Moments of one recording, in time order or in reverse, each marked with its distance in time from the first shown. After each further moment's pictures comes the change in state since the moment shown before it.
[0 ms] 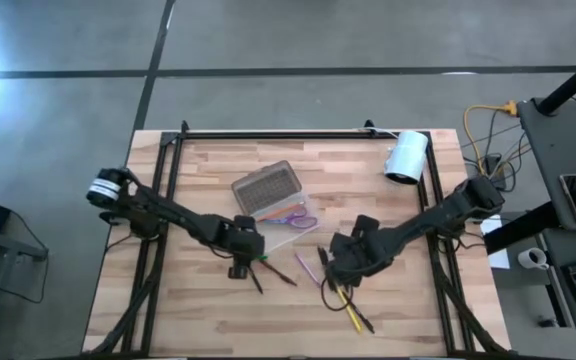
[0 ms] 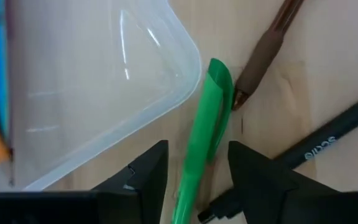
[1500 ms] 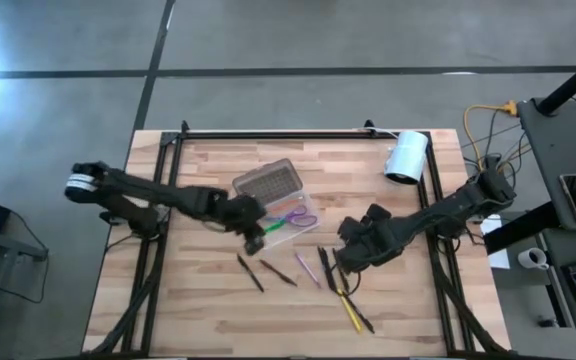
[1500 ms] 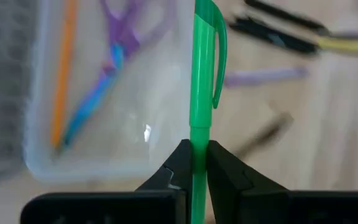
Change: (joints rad) left arm 0.181 -0.206 0.110 -0.072 0.084 -0.447; right arm -0.034 -0.113 -0.072 -0.021 0.113 0.158
